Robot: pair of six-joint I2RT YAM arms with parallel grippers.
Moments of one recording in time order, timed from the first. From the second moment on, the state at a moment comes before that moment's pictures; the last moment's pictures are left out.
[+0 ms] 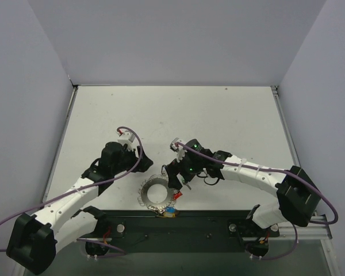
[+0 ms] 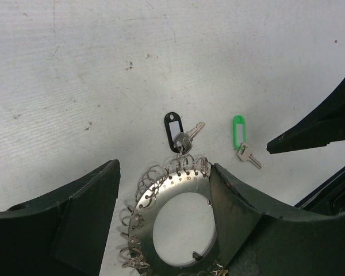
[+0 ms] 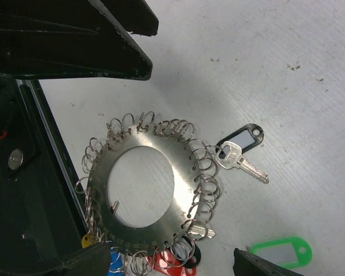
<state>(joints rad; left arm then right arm) -0.49 0.97 0.49 -0.05 0.19 -0.48 0.88 1.41 0.83 -0.27 -0.30 0.16</state>
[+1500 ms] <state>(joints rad) -0.42 1.01 0.51 -0.12 0.18 -0.49 0.82 1.63 0.94 -0.27 -0.32 0.23</state>
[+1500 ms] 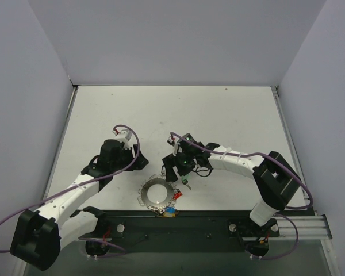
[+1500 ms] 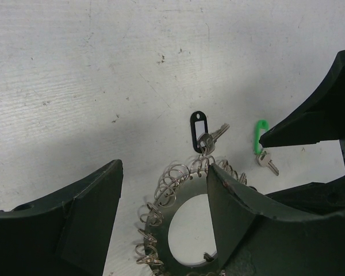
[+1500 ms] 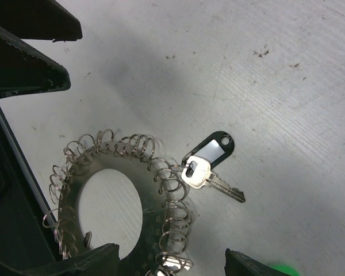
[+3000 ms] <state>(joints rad) 0.17 1.00 0.58 -0.16 0.67 -0.57 1.11 1.87 1.24 -0.40 -0.46 0.18</state>
